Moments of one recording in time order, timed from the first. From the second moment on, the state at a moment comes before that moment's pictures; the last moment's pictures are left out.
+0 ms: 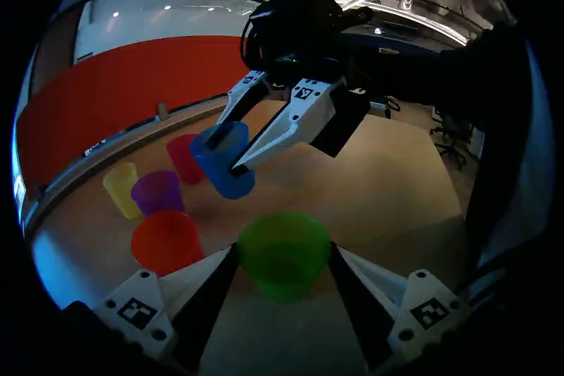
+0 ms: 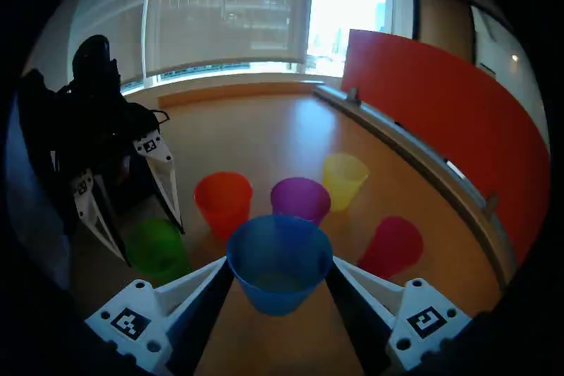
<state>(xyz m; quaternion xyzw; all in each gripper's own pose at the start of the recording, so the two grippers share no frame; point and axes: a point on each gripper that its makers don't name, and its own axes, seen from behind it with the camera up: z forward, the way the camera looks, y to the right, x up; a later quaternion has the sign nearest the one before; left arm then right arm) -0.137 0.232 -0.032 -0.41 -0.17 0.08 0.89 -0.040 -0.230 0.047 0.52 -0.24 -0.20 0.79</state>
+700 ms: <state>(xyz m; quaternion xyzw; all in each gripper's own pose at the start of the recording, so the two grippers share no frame) -0.144 0.223 -0.034 -0.40 -0.19 0.06 0.89 -0.067 -0.250 0.042 0.53 -0.25 -0.20 0.79</state>
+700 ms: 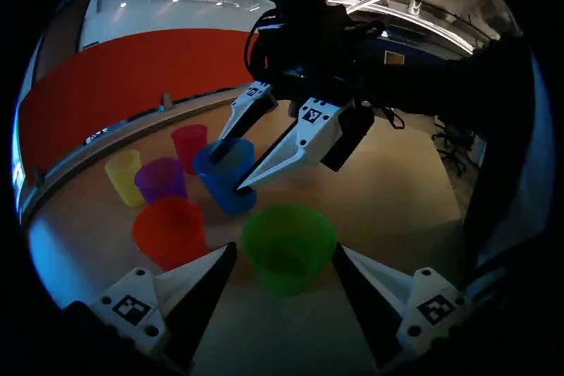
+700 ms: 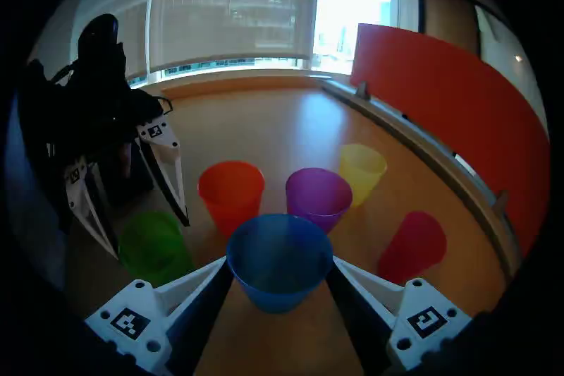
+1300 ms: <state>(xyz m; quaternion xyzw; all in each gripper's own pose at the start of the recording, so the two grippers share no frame) -0.148 0.214 -0.039 -0.39 -0.20 0.06 0.90 -0.086 -0.244 0.040 0.52 -0.26 -0.20 0.79</state>
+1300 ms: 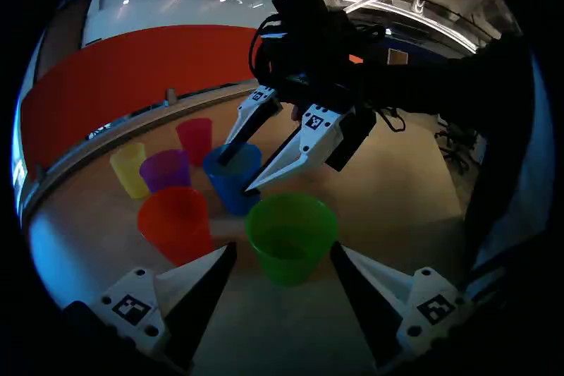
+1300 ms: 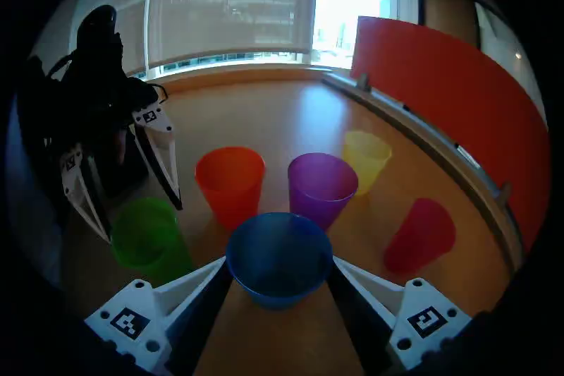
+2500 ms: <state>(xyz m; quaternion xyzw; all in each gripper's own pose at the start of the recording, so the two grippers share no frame) -0.137 0.181 -0.053 -0.36 -0.21 0.07 0.90 -0.073 -0.185 0.009 0.48 -0.27 -0.21 0.81</state>
